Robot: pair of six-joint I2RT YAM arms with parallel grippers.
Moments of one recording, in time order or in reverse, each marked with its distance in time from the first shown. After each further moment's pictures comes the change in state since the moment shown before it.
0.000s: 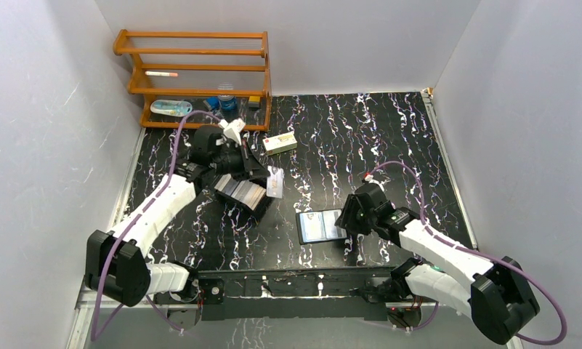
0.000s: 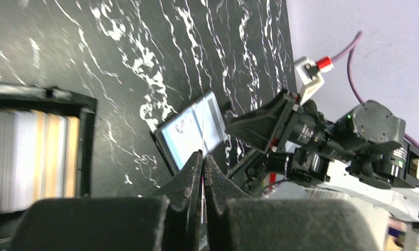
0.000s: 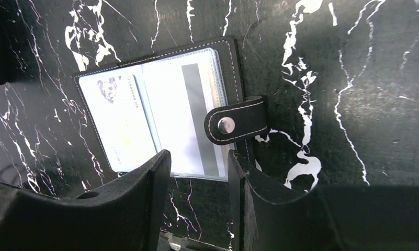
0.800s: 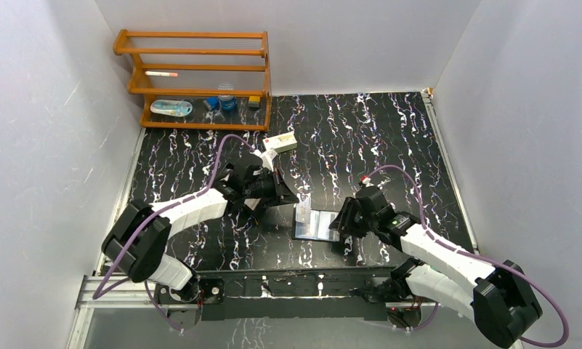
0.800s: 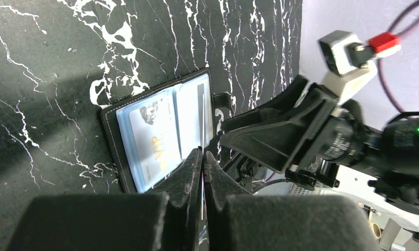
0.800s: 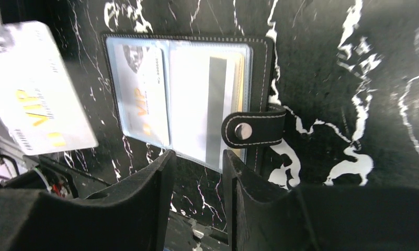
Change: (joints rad) left arm -0.295 0.174 -0.252 0.440 -0.124 -0.298; right arm 0.015 -0.014 -0.062 0.098 -0.147 0.065
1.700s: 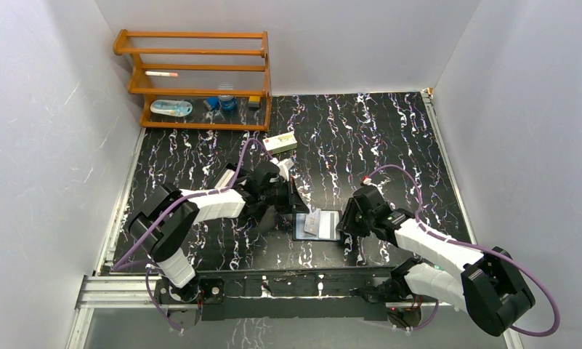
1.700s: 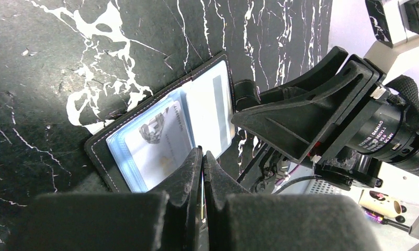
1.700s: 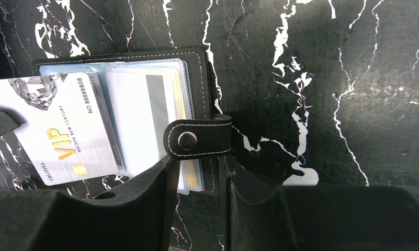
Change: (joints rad) left arm -0.084 0.212 0.024 0.127 0.000 0.040; right arm -0.029 0.098 0.016 -0.017 0.117 -0.068
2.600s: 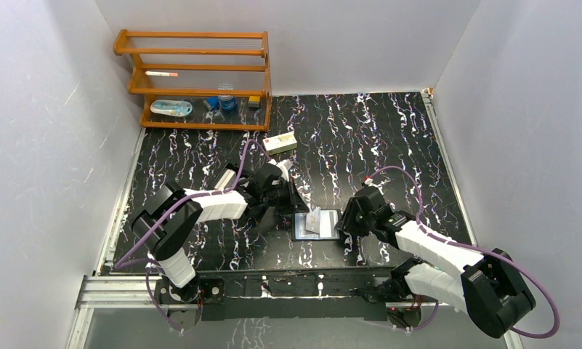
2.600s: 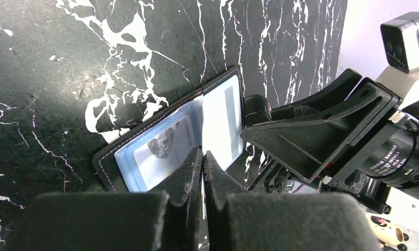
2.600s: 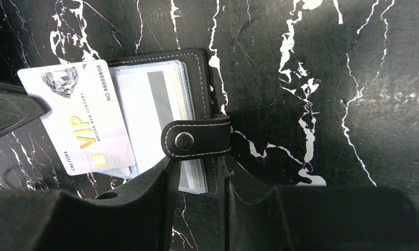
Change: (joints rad) left arm -0.023 0.021 -0.001 0.018 -0.089 -0.045; right arm -0.005 -0.013 -0.032 0.063 -0.014 0.023
